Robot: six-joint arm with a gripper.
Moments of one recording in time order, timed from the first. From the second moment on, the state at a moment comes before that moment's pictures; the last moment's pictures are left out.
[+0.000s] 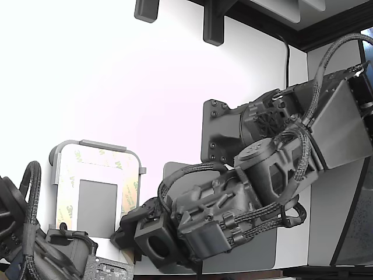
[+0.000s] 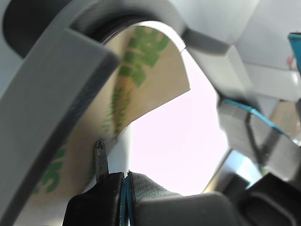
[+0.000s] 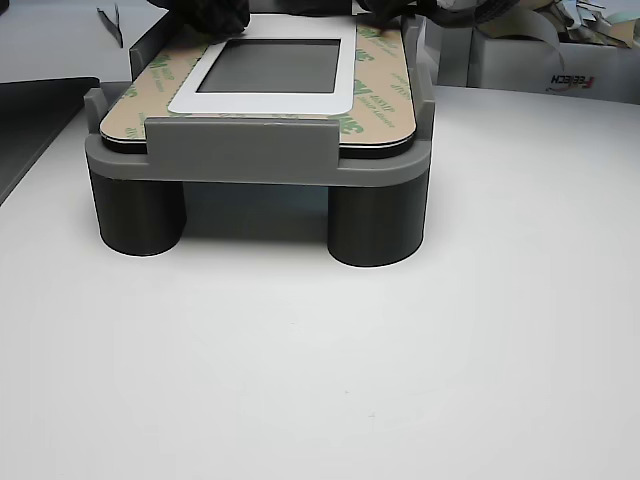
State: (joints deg) arm 36.3 101.7 123.3 30.5 2.0 -100.4
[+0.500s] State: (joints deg) arm 36.1 117.5 113.6 59.7 9.9 -88.3
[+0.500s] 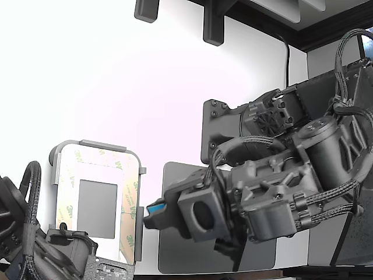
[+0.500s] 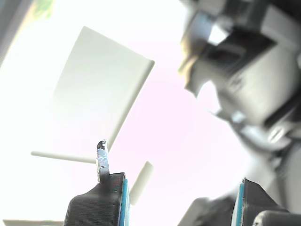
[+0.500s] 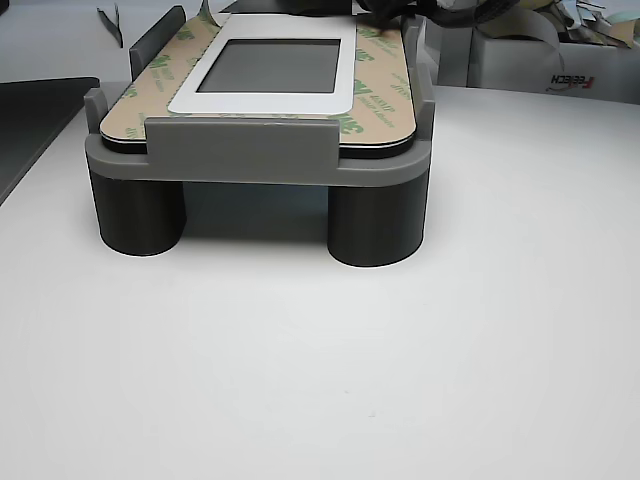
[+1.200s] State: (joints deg) arm 4.4 160.8 143.3 48.3 -0.4 -35.4
